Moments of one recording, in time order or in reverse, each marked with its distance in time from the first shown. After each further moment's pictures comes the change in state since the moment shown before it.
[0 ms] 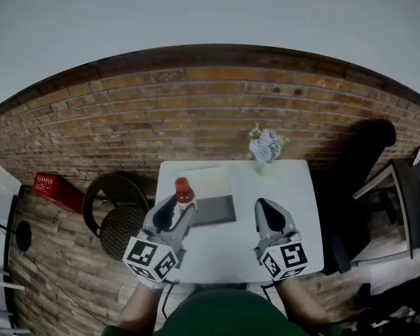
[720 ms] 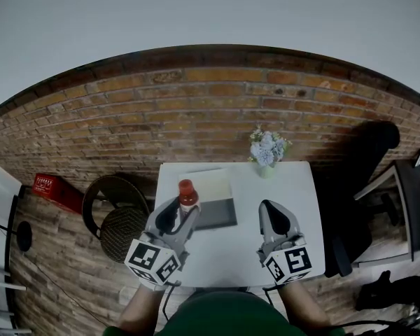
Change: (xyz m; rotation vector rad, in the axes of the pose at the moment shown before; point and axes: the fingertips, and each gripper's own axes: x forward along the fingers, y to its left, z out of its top) left arm 0.020 0.000 -0.004 0.000 0.010 -0.025; right arm 0.008 -0.014 0.005 -0.004 -0.018 -0.013
